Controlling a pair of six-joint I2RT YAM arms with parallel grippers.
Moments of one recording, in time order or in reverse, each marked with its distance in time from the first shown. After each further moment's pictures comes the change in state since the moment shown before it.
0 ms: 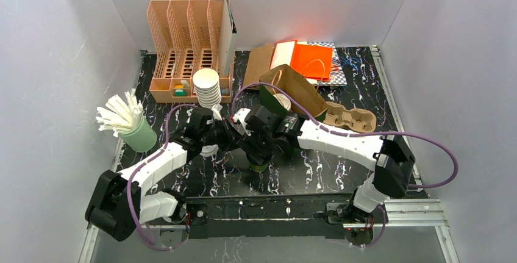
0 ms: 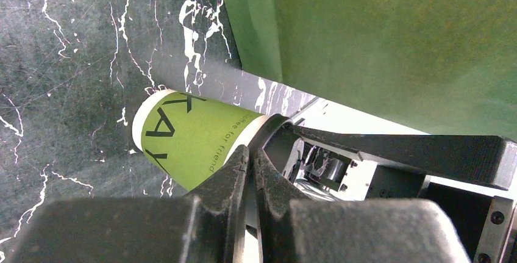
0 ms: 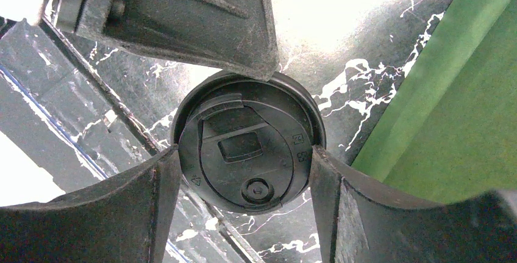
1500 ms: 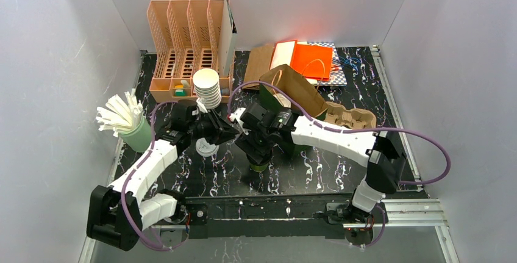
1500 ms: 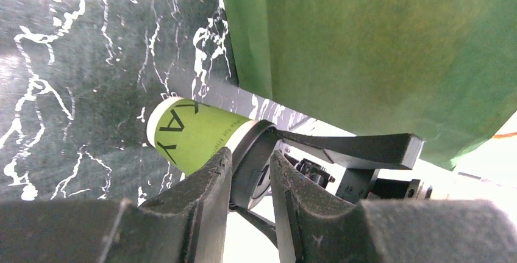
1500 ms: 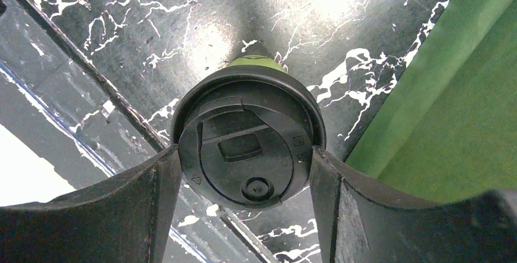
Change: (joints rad) left arm 0.197 -0.083 0.093 -0.206 0.049 0.043; right arm 0.000 0.075 0.114 -0.123 0.000 -0.005
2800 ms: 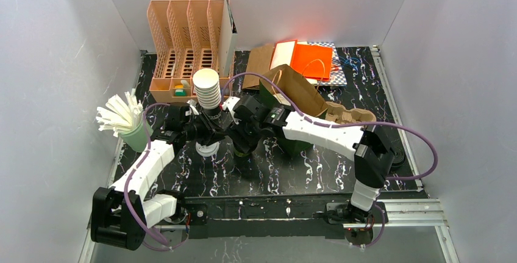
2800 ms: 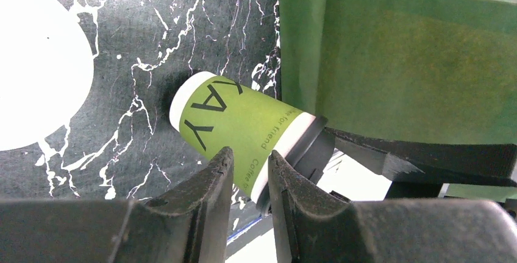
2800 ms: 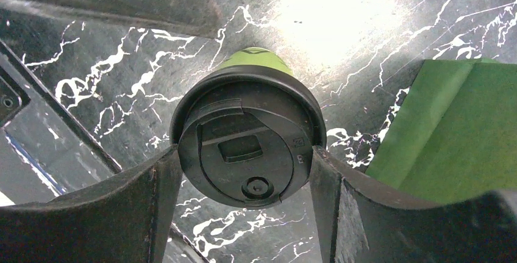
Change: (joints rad) left arm 0.085 -0.002 -0.028 -0.055 -0.077 0.098; right arm -0.019 0.089 0.054 0.186 0.026 0.019
